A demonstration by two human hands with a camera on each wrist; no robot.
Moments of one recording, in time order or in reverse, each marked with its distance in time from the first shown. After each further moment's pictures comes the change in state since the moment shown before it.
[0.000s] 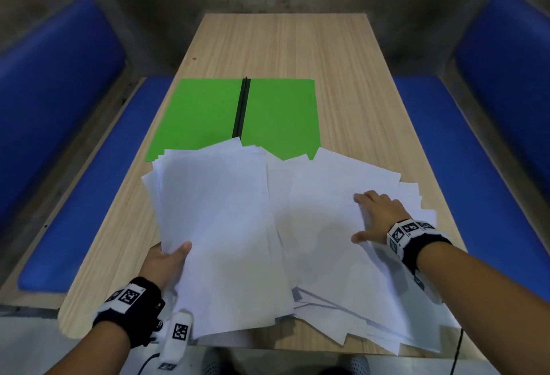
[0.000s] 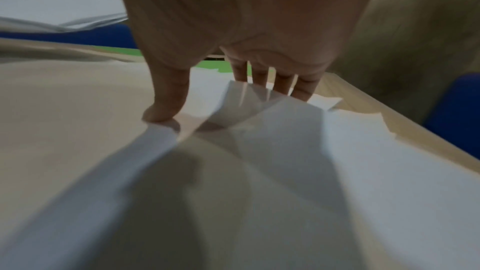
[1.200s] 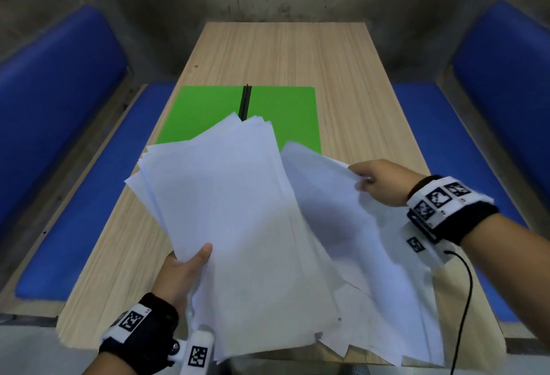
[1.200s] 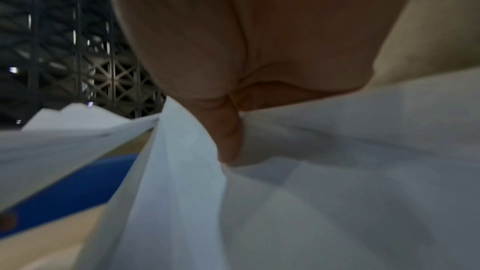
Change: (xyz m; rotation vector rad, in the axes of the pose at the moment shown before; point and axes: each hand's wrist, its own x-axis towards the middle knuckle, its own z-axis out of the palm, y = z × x) left_hand -0.010 -0.006 0.013 -0.361 -0.187 0.045; right_hand -0.027 -0.024 -0.122 0.371 0.066 -0.209
